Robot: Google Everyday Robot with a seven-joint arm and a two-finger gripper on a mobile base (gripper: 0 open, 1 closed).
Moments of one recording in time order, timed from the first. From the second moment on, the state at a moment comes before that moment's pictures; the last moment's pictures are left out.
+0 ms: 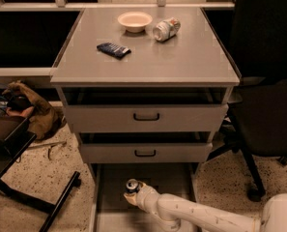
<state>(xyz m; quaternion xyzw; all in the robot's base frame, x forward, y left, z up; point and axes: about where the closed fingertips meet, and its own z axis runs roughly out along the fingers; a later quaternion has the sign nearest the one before) 0.555 0.031 0.269 -0.35 0.82 0.14 0.43</state>
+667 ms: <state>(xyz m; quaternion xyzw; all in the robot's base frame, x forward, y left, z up) 0.568 0.017 0.239 -0.34 0.84 0.11 0.42</state>
